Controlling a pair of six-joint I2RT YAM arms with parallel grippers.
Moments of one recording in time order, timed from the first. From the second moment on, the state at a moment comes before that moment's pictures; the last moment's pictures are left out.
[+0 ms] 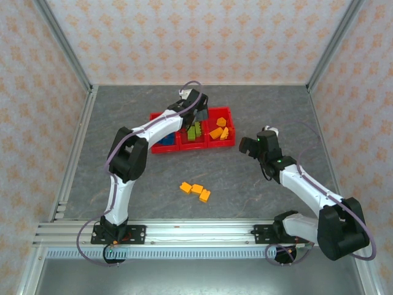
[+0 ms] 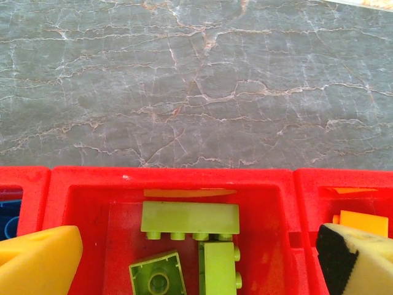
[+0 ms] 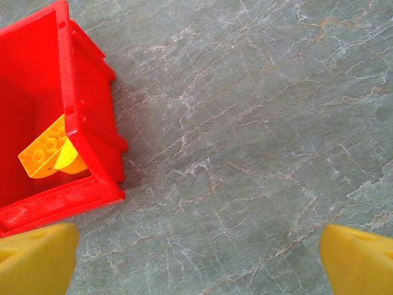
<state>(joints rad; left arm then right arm) -0.52 2.13 1.75 -0.49 -0.37 -0.62 0.33 1.15 0.61 -0.20 0.19 0.52</state>
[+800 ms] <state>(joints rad) -0.76 1.71 1.23 -0.56 -0.31 -0.59 0.33 1.15 0.61 -0.20 0.17 0.52</state>
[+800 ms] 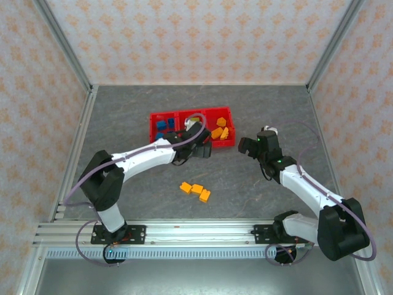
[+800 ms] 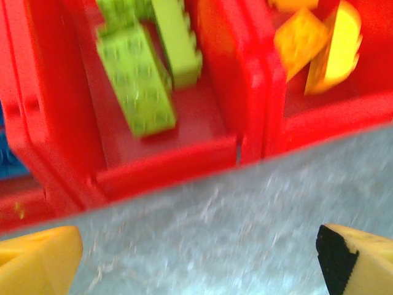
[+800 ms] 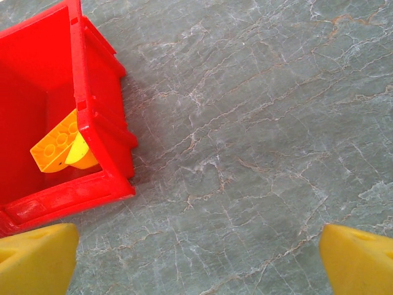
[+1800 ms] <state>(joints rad) -1.19 1.59 1.12 -0.75 -0.24 -0.86 0.33 0.93 0.54 -0.19 0.18 0.61</state>
